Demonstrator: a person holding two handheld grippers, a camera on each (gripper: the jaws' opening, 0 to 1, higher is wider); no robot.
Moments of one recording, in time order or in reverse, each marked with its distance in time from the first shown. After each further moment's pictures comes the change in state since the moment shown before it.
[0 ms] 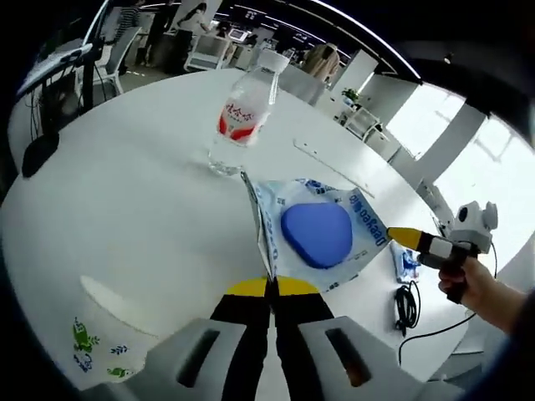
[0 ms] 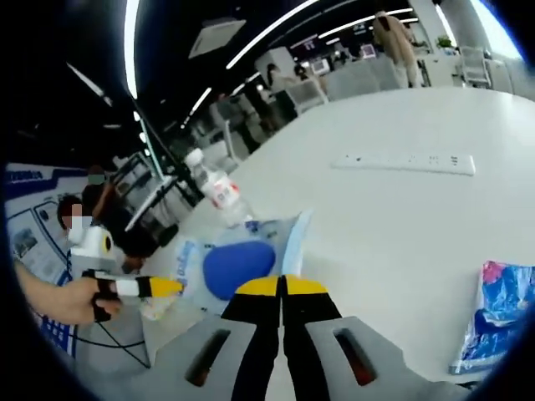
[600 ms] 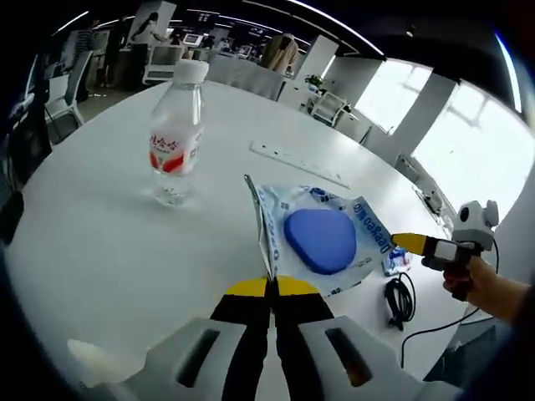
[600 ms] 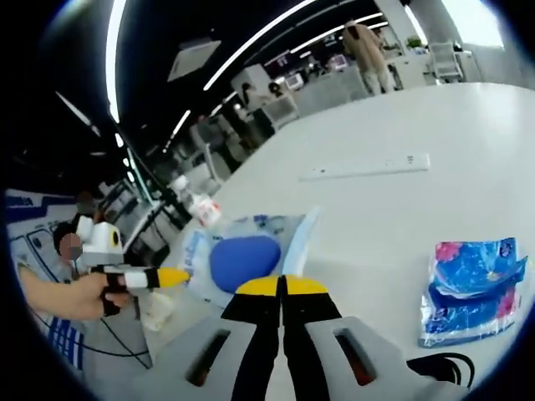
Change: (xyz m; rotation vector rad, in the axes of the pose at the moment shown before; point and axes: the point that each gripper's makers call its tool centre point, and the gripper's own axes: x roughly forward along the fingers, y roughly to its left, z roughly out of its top) left arm 0.031 -0.048 0.023 0.170 0.034 -0.107; right arm -0.043 -0.043 0.006 0.100 -0.083 -0.087
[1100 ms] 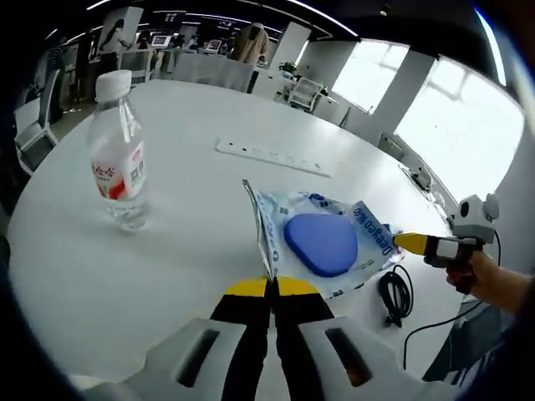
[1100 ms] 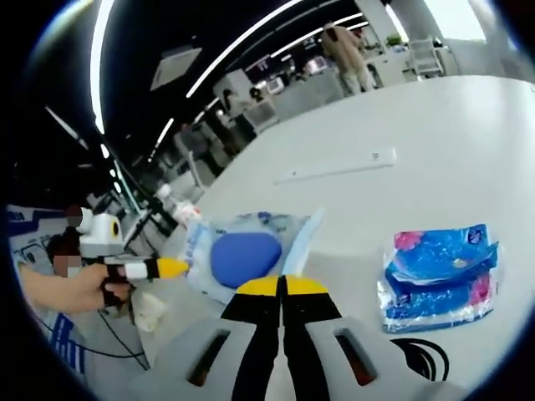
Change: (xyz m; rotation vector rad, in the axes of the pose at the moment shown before) left arm 0.028 -0.028 0.009 0.108 0.059 -0.066; right arm -0.022 -0.030 -0.004 0.054 -0.015 -0.075
